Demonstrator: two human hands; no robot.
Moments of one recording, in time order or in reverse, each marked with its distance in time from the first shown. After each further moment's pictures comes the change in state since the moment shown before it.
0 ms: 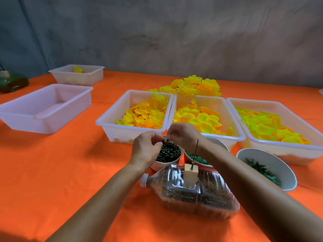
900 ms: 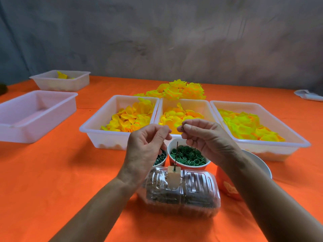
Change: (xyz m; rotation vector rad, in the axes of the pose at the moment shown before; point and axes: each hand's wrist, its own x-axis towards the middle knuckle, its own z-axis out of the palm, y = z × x) left_hand -0.039 0.064 -0.007 -0.640 -0.082 0.209; right_hand -0.070 -0.004 -0.059 1.247 0.180 0.175
